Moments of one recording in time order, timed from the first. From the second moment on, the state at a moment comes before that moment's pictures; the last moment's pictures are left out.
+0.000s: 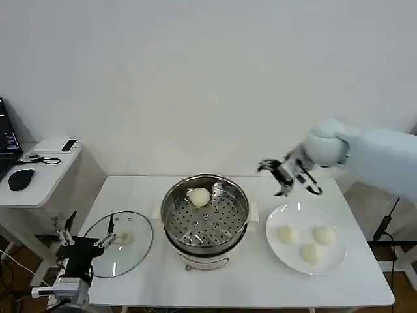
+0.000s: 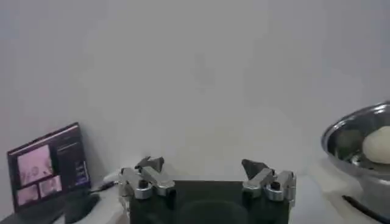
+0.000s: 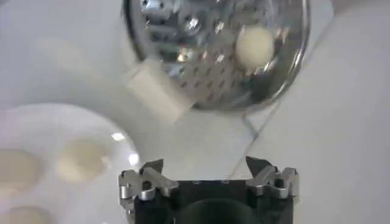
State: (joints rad) left arm 1.66 -1.26 -0.68 -2.25 0.05 0.20 -0.14; right arm 0.67 0.55 -1.47 1.63 0.12 -0.08 -0.85
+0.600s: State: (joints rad) left arm 1.65 -1.27 -0.66 -2.23 0.07 0.20 -0.14; right arm 0.33 0.48 -1.30 1.58 0.09 -0.21 -0.83
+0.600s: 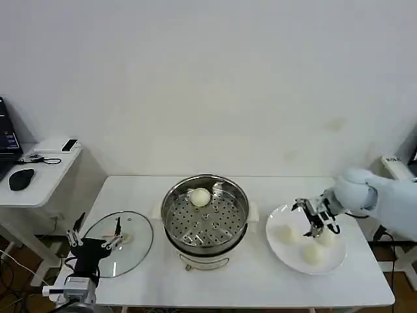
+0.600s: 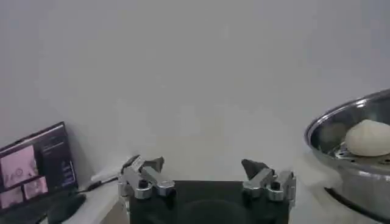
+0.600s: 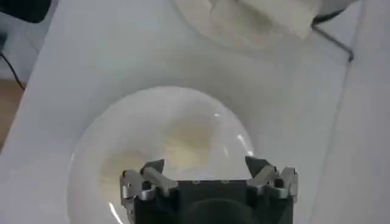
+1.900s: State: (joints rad) left arm 1.65 -1.28 -0.67 -2.20 0.07 0.19 -0.14; right arm 0.06 0.65 -1.08 1.35 0.01 -0.24 -0.85
